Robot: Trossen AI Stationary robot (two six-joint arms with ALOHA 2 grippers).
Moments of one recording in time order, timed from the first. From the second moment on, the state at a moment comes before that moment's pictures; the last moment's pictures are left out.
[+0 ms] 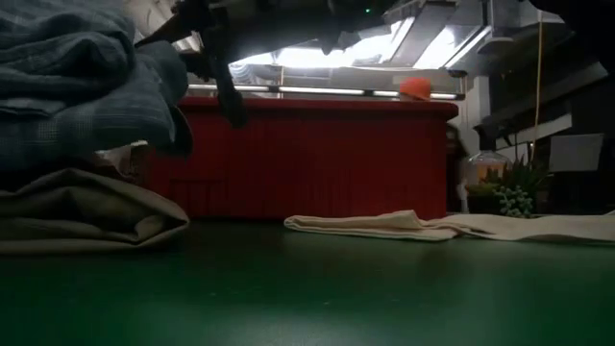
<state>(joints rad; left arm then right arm) -0.89 1.23 1.02 -1.34 -0.09 -2.21 0.02 2.21 1.74 0.09 -0.20 0.96</state>
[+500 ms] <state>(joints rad) -0.89 1.23 0.98 -1.34 -0.08 -2.18 0.03 2.21 1.74 0.08 -0.12 0.93</state>
